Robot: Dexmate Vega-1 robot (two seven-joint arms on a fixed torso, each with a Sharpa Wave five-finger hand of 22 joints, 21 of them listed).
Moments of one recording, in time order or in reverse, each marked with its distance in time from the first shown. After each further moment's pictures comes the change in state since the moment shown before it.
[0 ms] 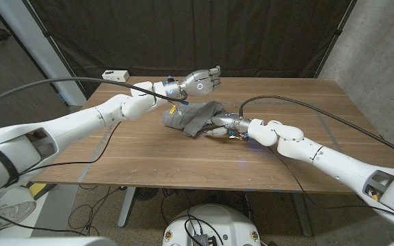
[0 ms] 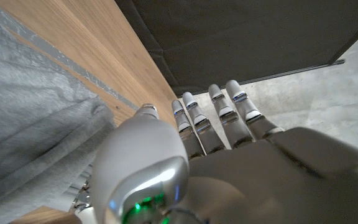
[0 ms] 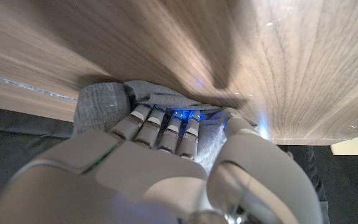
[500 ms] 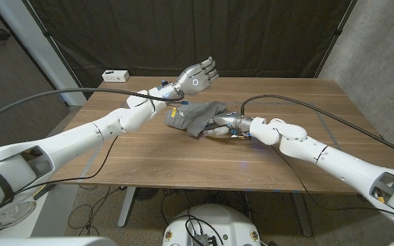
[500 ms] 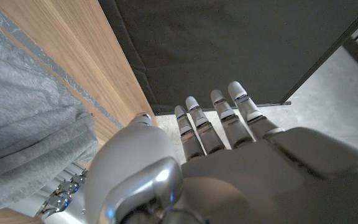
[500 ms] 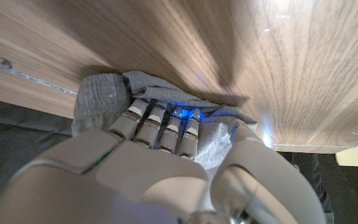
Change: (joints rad) left arm 0.164 0.025 -0.118 -0.102 -0.081 0.134 -0.089; left_hand -0.147 -0.003 0.012 -0.004 -0.011 -0.093 0.002 -0.004 0.000 -0.082 0.014 0.000 0.000 -0.072 0.002 -0.005 -0.005 -0.022 0.031 -0.022 0.000; right arm -0.029 -0.036 0.034 -0.102 -0.028 -0.067 0.031; right_hand -0.080 -0.018 -0.038 0.038 0.015 0.000 0.000 0.000 -0.002 0.005 0.005 0.000 0.000 0.010 0.001 -0.011 -0.008 0.057 0.057 -0.006 0.002
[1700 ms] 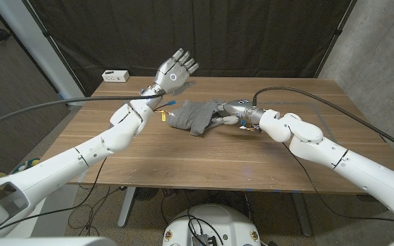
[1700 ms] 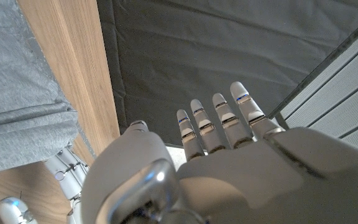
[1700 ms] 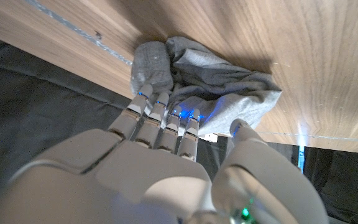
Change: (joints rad) left arm 0.328 0.073 -0.279 -0.233 -0.169 0.141 -0.132; left_hand -0.115 -0.017 -0.007 0.002 -0.019 -0.077 -0.001 0.000 0.000 -0.078 0.046 0.000 0.000 -0.063 0.004 0.000 0.000 -0.015 0.025 -0.017 0.000; right arm -0.132 -0.108 0.148 -0.284 -0.058 -0.232 0.017; right_hand -0.004 -0.020 -0.006 -0.024 0.022 -0.005 0.005 0.000 0.000 0.014 0.014 0.000 0.000 0.020 0.005 -0.019 -0.014 0.009 -0.002 0.000 -0.001
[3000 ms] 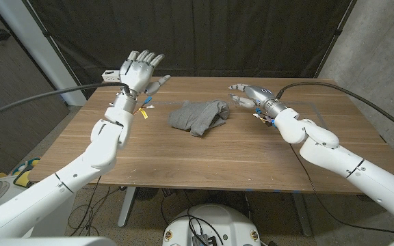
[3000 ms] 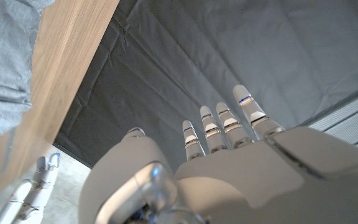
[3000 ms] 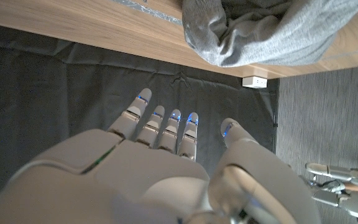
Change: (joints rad) left arm 0.326 -0.018 -0.300 -0.215 -0.430 0.181 -0.074; left_hand -0.121 0.000 -0.006 -0.014 -0.014 -0.206 0.063 -0.007 -0.005 -0.181 0.069 -0.004 -0.005 -0.156 0.003 -0.008 -0.009 -0.057 0.021 -0.050 0.000; right arm -0.150 -0.001 0.175 -0.037 0.241 -0.056 -0.303; right_hand -0.011 0.060 0.021 0.017 -0.005 -0.091 -0.011 -0.019 0.000 -0.088 -0.017 -0.008 0.000 -0.210 0.002 -0.051 0.005 -0.064 -0.056 -0.025 0.000
